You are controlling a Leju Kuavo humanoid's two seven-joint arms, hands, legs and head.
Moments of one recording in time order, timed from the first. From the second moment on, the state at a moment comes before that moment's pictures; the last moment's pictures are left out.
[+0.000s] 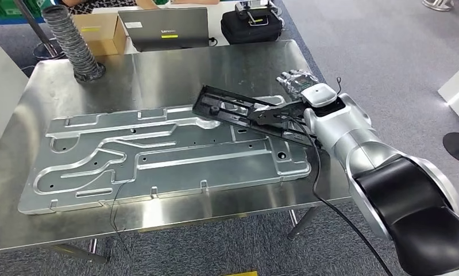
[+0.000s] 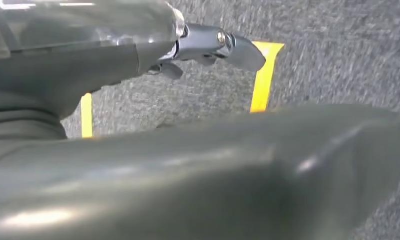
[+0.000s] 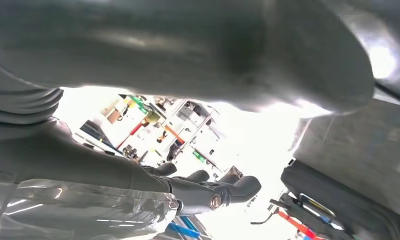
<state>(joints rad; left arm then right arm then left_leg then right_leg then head) -0.15 -0.07 1.22 -0.22 -0.87 -0.06 -0.37 -1.26 -0.05 0.58 -0.25 1.52 0.08 -0.09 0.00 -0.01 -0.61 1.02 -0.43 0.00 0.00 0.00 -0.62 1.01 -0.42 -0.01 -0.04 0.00</state>
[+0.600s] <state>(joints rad) -0.15 -0.07 1.21 -0.22 -0.87 -0.05 -0.36 -1.04 -0.03 0.04 -0.71 1.15 -0.69 -0.49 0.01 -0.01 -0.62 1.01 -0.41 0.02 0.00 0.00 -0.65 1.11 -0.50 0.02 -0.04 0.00</state>
